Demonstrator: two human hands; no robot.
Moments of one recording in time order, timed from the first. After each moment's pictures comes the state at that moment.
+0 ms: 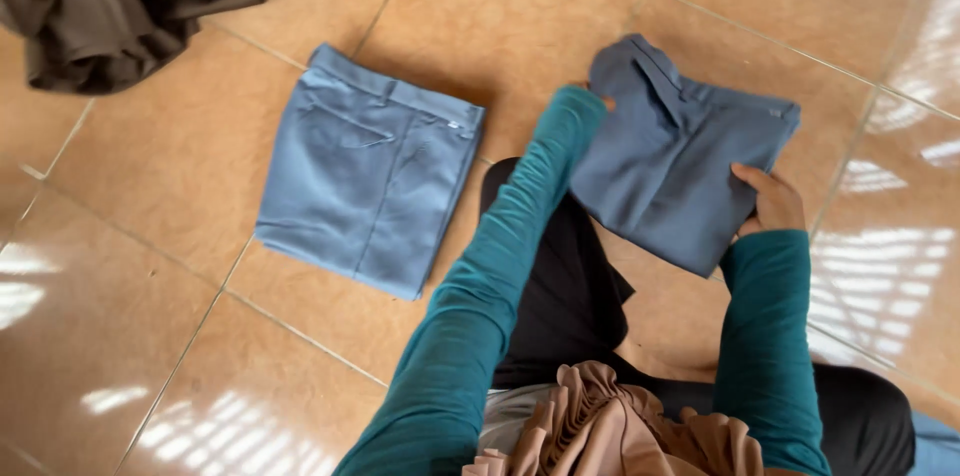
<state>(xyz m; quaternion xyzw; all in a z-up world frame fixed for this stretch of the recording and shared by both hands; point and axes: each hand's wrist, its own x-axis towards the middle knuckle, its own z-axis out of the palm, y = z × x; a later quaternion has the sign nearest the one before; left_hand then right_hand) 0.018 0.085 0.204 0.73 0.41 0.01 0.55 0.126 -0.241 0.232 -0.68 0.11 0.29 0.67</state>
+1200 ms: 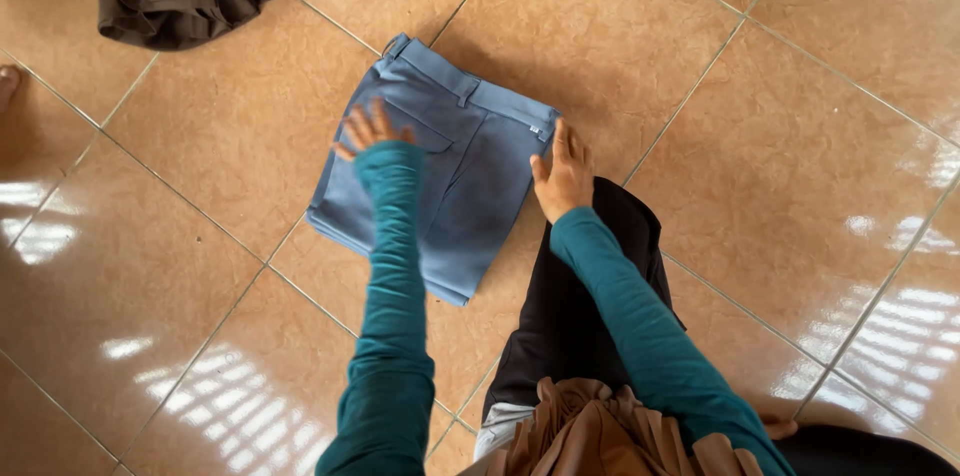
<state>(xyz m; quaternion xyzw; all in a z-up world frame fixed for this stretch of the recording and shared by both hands) -0.317 0.261 0.225 0.67 0.73 0.00 0.10 -0.124 0.061 0.268 -0.83 -0.34 0.28 0.35</state>
